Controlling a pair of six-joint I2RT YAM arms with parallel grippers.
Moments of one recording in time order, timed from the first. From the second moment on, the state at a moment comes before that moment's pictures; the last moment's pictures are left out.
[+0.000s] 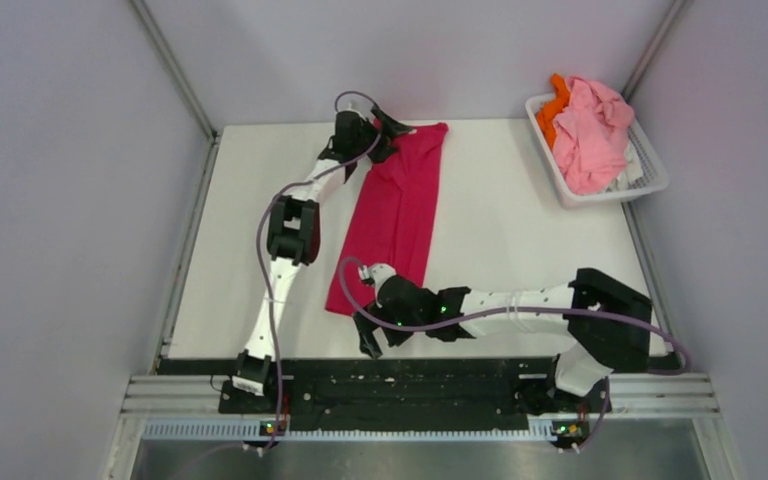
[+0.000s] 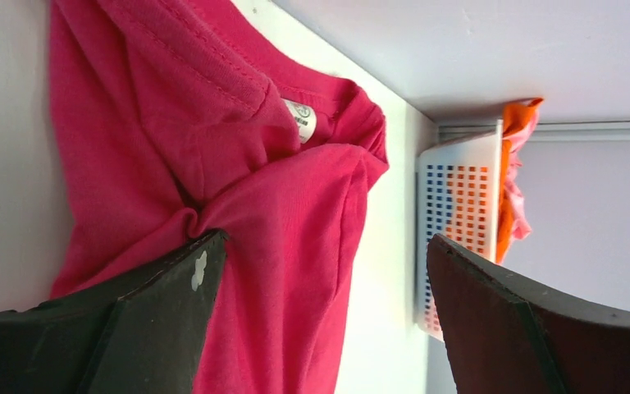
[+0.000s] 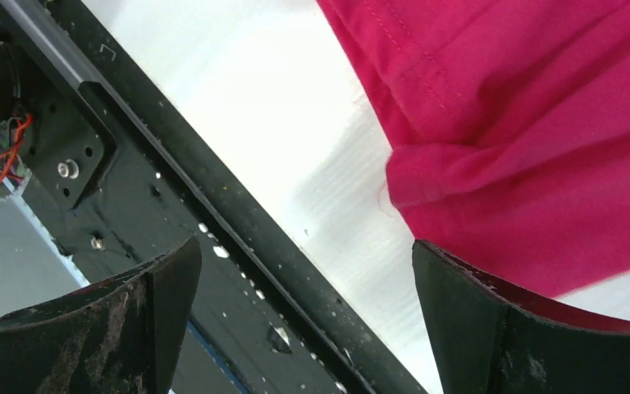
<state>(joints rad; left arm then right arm) -0.26 2.83 2.46 0.07 0.43 -1.12 1.22 1.60 0.88 -0.09 0.00 0.56</state>
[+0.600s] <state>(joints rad) -0.25 1.76 1.62 -0.36 0.29 -0.62 1.21 1.11 0.61 -0.10 0.29 0.75</state>
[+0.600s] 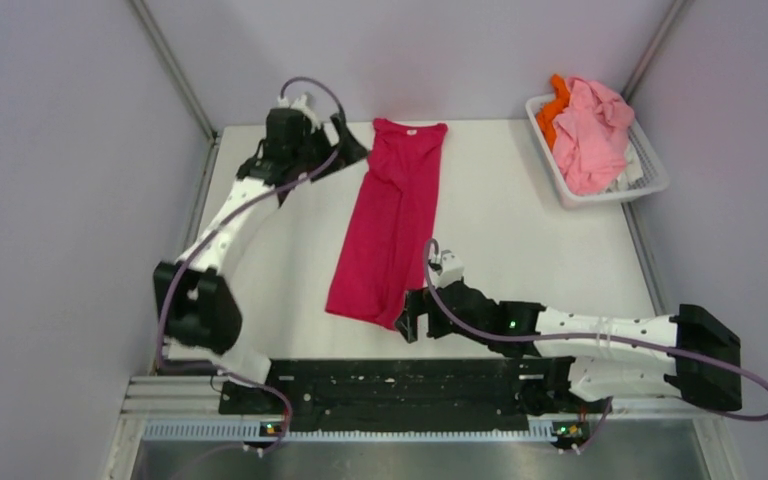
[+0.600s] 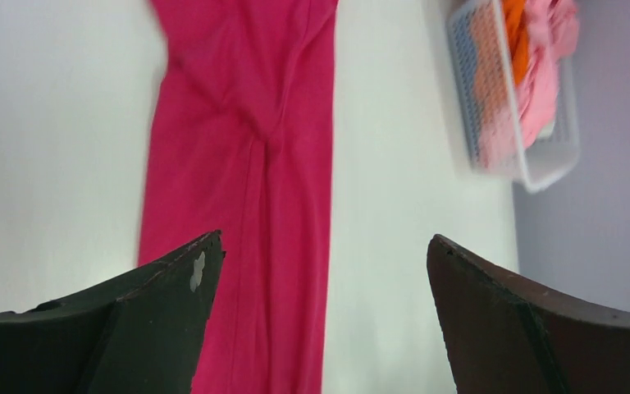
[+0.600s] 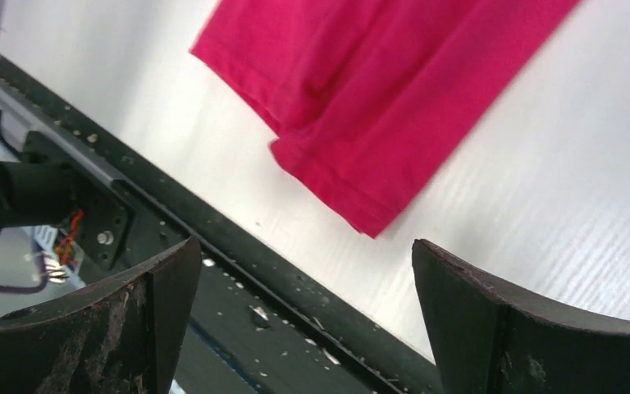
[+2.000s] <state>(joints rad) -0.53 0.86 0.27 -0.33 0.18 -0.83 1.21 1.35 0.53 -0.08 0.16 0.86</state>
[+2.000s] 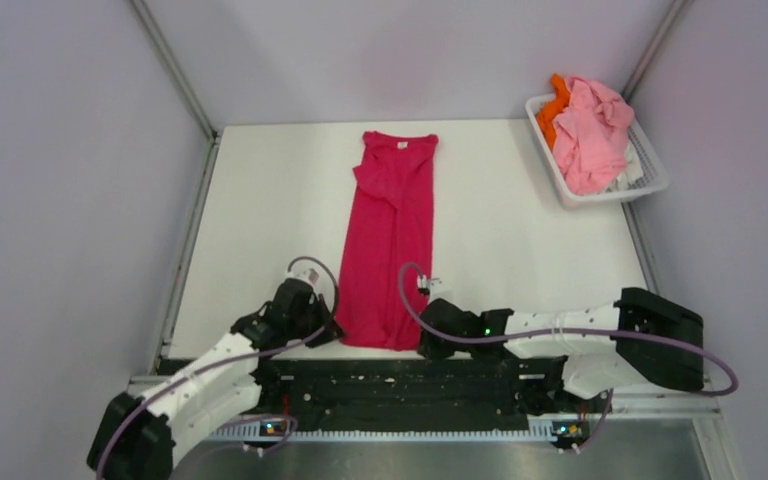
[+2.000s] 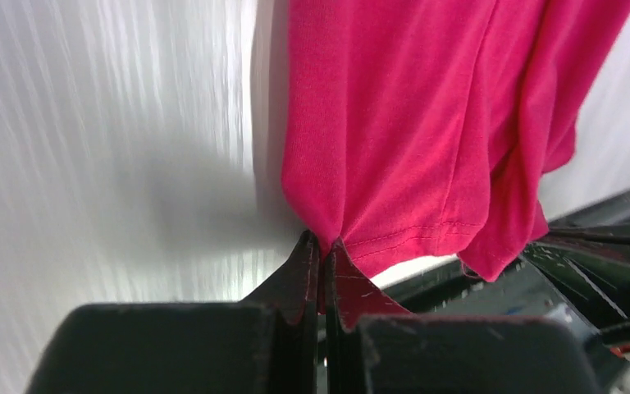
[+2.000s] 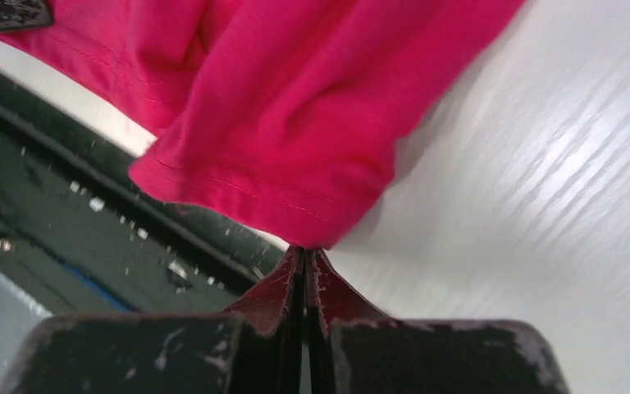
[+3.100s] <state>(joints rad) -0.56 1.23 0.78 -0.39 0.14 -0.86 1.21 1.35 0.76 -0.23 0.02 0.52</state>
